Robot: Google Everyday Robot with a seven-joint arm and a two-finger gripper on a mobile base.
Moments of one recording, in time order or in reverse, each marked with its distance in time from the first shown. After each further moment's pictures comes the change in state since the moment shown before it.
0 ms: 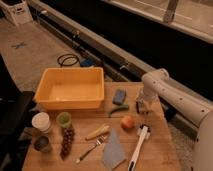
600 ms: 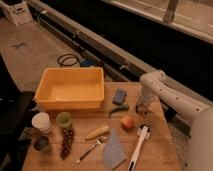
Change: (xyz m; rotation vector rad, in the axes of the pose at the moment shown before) arm -0.012 0.003 0.012 -0.018 -0.063 -0.049
